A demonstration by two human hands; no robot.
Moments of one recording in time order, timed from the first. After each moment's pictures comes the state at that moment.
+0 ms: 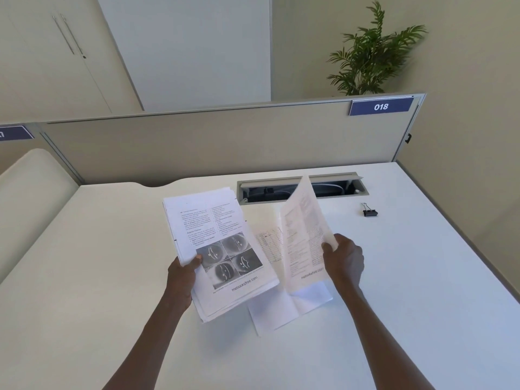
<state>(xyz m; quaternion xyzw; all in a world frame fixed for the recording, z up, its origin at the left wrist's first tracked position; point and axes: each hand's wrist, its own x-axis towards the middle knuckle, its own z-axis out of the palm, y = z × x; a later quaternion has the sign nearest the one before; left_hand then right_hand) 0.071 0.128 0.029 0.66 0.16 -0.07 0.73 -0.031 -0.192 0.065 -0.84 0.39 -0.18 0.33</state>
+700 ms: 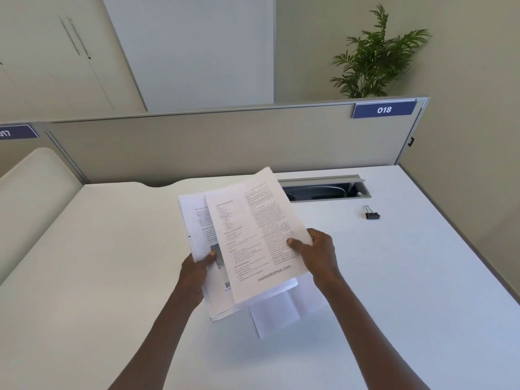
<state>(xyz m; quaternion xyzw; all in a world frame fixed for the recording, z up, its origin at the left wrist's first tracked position) 0.064 0.108 0.043 0.65 0.12 -0.14 0.74 -0.019 -0.146 0.104 -0.71 0.27 -0.10 0.64</state>
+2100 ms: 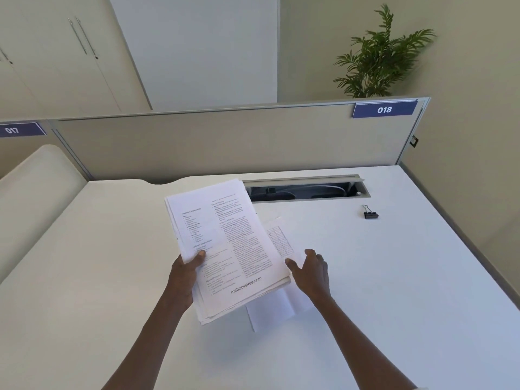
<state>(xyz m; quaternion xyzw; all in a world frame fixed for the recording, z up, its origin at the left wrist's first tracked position) 0.042 0.120 0.052 0.62 0.10 -0.11 0.77 -0.030 -0.148 0.029 -0.87 0.31 0.00 0.39</state>
